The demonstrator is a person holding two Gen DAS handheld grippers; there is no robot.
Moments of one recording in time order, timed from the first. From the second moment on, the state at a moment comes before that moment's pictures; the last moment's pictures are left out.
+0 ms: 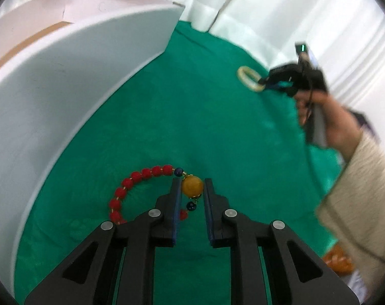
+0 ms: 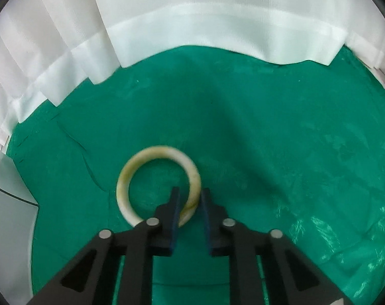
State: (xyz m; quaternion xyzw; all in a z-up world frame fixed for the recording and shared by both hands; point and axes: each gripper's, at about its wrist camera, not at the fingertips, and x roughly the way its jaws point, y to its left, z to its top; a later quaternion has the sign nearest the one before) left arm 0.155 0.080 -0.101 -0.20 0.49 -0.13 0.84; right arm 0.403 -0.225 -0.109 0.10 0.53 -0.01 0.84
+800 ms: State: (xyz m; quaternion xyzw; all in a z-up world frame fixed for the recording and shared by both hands) left arm 0.082 0.214 0.093 -0.32 0.36 -0.08 0.87; right arm 0.290 -0.085 0.051 0.14 0.45 0.32 0.82
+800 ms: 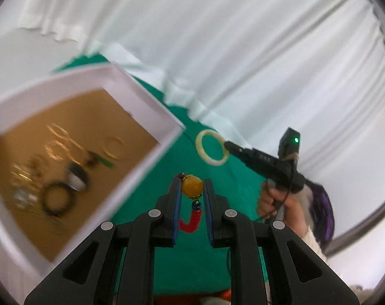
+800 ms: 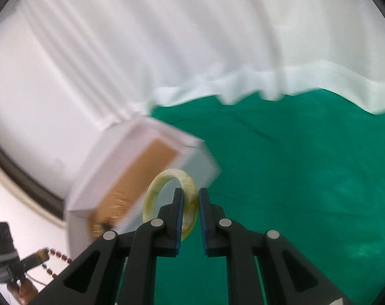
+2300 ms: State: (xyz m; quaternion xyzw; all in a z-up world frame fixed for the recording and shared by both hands) left arm 0.103 0.269 0.023 -0.05 0.40 0.35 0.85; right arm 0.203 0.161 0.025 -0.19 0.43 0.37 0.80
